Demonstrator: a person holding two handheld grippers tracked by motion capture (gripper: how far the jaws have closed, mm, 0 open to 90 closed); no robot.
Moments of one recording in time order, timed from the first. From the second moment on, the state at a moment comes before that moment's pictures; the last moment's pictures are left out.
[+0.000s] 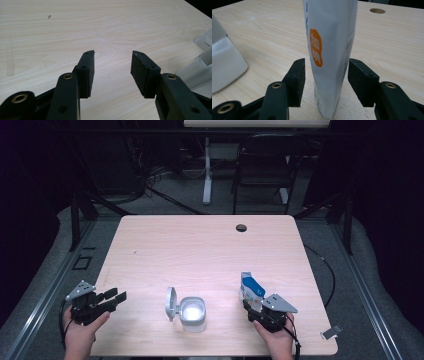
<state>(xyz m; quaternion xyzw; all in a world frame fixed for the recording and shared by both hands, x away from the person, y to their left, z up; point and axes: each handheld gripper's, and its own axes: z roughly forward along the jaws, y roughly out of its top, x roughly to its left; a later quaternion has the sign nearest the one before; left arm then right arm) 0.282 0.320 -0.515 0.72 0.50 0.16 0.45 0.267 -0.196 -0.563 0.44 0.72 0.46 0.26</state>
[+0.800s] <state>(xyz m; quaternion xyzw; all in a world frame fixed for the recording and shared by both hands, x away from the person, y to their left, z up) 0.283 0.324 -0.516 0.72 0.51 0.16 0.45 0.251 -0.194 -0.560 0.43 0.73 0.46 0.25</state>
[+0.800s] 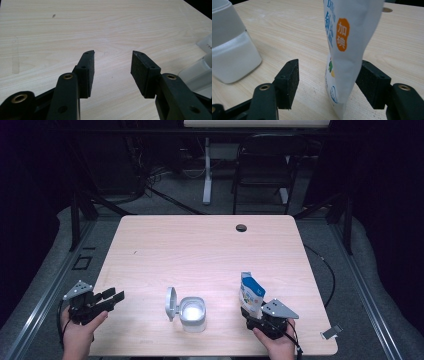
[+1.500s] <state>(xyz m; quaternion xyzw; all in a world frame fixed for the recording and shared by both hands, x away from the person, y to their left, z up) 0.277 0.305 -0.514 0.74 0.49 0.16 0.44 0.241 -0.197 -0.563 0.42 0.74 0.47 0.25</state>
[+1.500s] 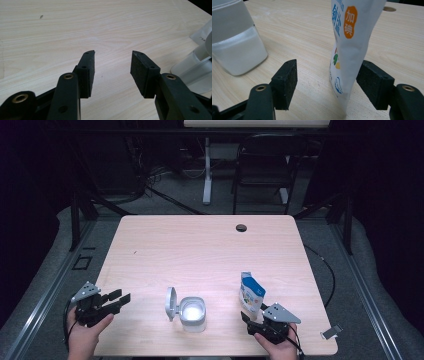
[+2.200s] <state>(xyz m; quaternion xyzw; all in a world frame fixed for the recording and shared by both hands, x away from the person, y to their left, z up) 0.266 0.265 -0.508 0.78 0.42 0.13 0.44 0.235 -0.201 -0.565 0.42 0.74 0.46 0.24</state>
